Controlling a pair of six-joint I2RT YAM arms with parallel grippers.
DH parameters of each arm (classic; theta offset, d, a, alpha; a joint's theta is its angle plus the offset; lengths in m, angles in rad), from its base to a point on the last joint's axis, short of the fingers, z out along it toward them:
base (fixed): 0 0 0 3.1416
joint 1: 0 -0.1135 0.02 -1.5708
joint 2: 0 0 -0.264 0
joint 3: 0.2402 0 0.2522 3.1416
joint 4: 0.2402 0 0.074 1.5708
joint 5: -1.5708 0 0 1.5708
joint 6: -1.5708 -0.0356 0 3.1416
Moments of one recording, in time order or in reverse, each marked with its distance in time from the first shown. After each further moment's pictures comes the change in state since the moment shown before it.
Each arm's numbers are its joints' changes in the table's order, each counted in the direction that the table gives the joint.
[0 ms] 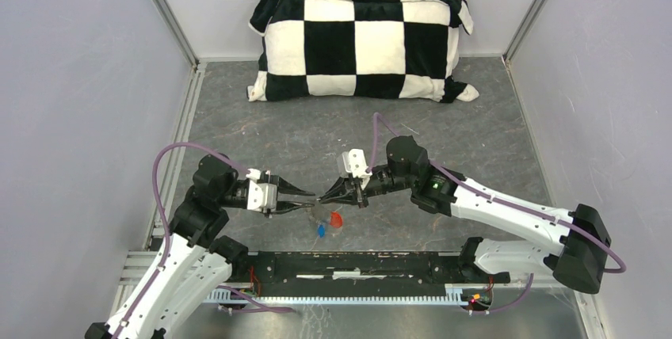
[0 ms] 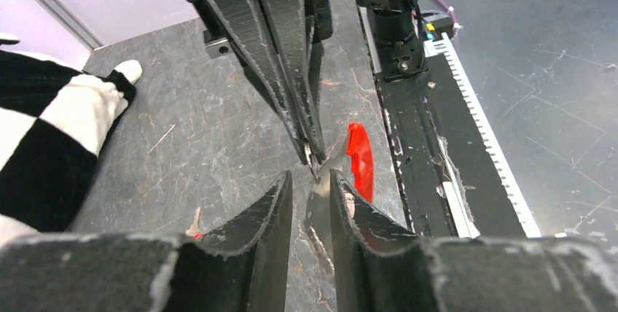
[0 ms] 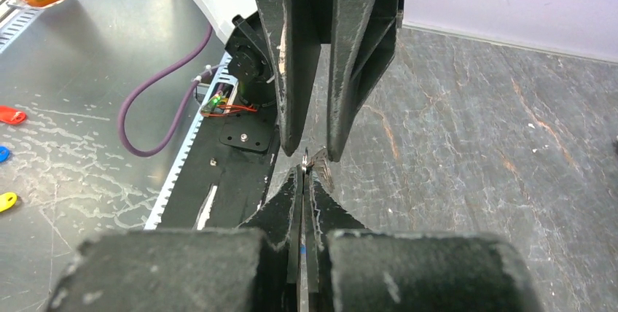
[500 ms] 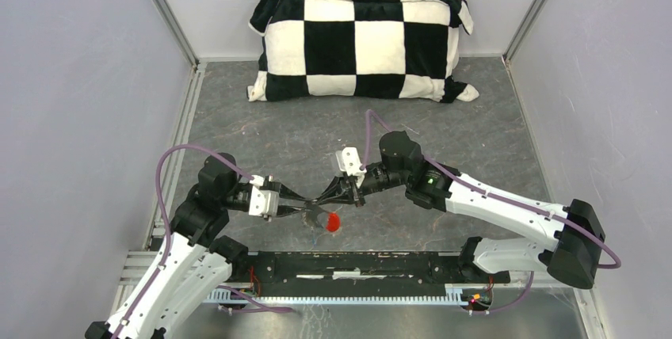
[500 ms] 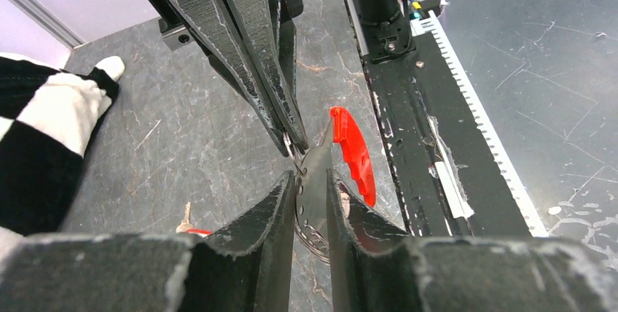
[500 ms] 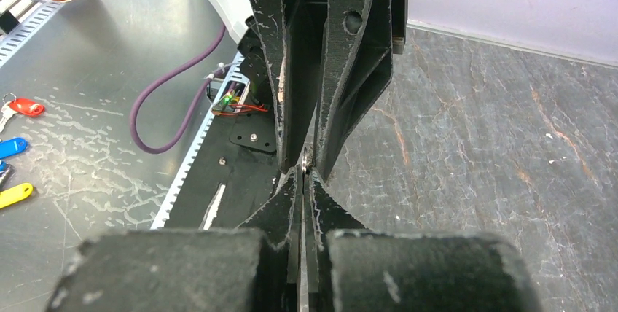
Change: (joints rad) left arm 0.000 -0.006 0.000 0.120 -0.042 -0.148; right arm 0.000 -0.052 0.063 0.042 0.055 0.021
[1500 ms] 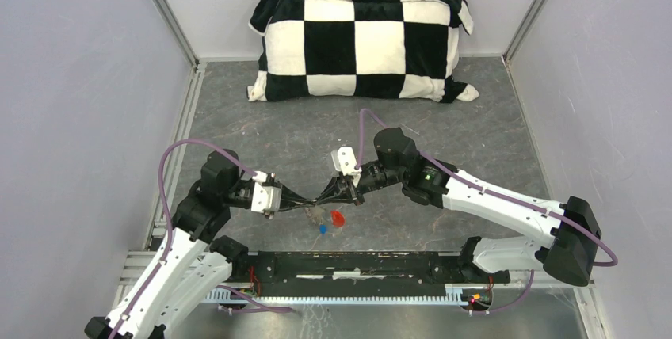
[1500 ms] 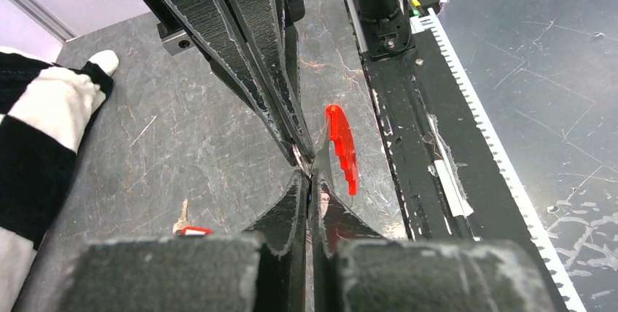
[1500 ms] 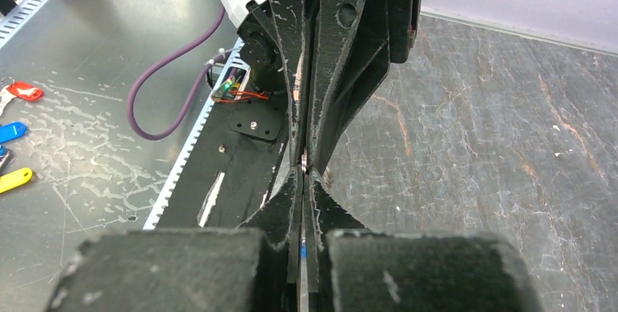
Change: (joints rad) left arm 0.000 -0.039 0.018 0.017 0.002 -0.014; right arm 0.000 -0.030 0.042 0.082 0.015 0.046
